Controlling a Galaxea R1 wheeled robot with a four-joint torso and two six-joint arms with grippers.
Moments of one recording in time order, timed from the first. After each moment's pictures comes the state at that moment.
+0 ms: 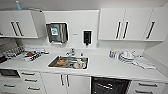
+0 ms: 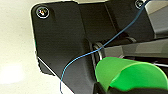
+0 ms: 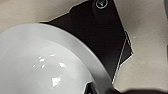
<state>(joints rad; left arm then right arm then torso) 1.51 3.06 -2.77 0.49 0.00 -0.40 -1.55 2.96 -2.67 -0.09 0.11 0.28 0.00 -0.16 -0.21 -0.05</state>
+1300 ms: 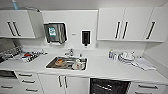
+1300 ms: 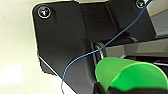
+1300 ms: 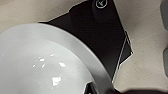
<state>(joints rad) 1.51 3.05 -2.76 0.49 0.00 -0.40 -1.55 2.96 -2.67 -0.09 0.11 0.28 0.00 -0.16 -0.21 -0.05</state>
